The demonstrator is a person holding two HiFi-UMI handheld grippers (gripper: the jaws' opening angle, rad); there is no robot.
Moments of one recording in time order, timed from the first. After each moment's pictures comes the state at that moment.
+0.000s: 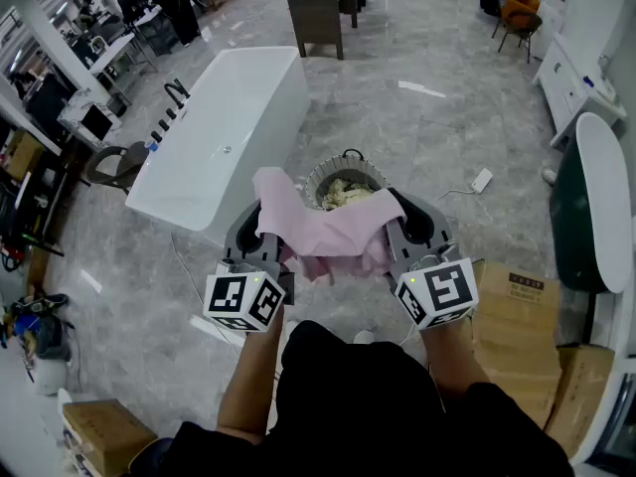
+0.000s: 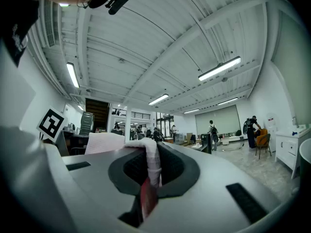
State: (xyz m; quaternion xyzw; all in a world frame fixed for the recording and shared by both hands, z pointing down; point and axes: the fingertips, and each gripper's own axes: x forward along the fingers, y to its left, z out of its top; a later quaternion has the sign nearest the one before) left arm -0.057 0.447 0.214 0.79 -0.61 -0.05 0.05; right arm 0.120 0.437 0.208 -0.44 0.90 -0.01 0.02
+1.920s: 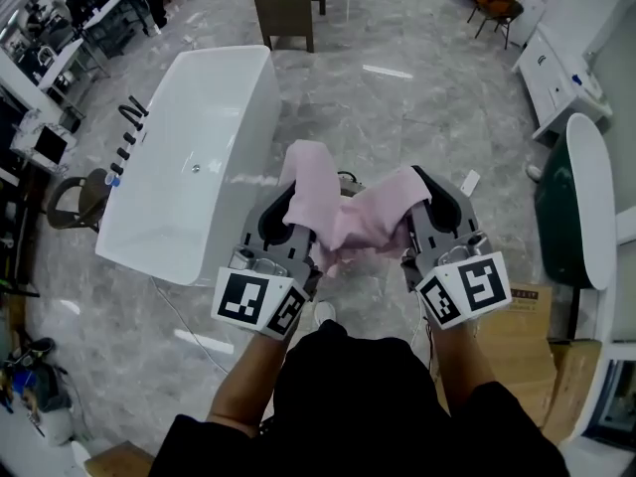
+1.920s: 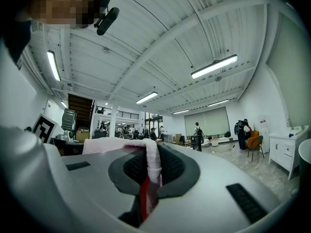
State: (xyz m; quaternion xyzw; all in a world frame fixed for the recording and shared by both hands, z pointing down) left arm -0.119 0.146 0.177 0.87 -0.47 -0.11 0.06; right arm 0.014 0.147 0.168 -0.50 0.87 -0.01 0.03
